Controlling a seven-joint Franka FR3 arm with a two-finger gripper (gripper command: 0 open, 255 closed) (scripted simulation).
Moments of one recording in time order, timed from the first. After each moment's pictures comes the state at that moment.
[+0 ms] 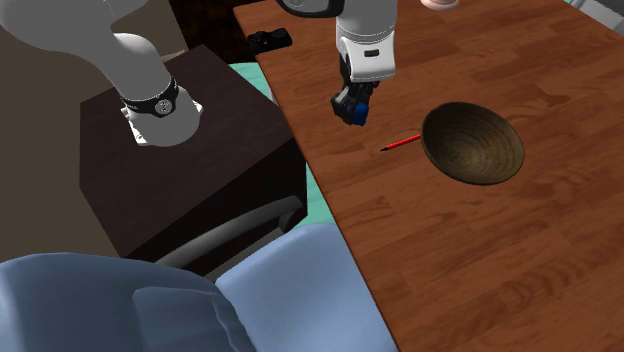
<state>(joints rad) 0.23 -0.01 0.42 -2.53 0.18 2.56 0.39</state>
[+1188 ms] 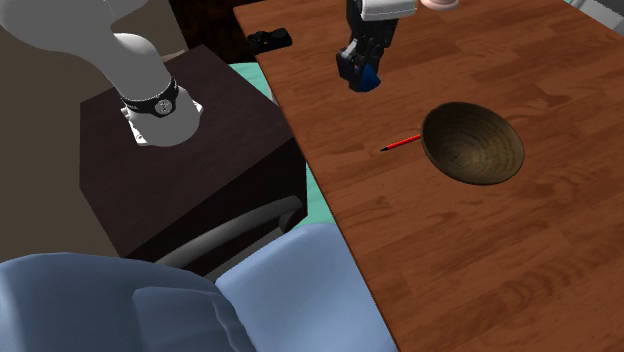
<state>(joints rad) 0.23 -0.20 0.40 -2.44 0.23 2.30 0.37</state>
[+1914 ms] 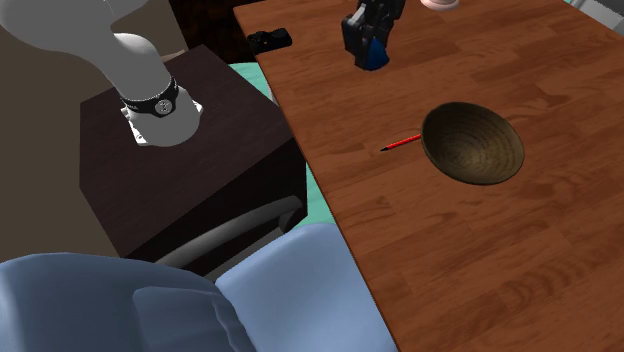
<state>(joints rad) 0.23 -0.26 0.38 -2.35 0.22 2.15 0.37</state>
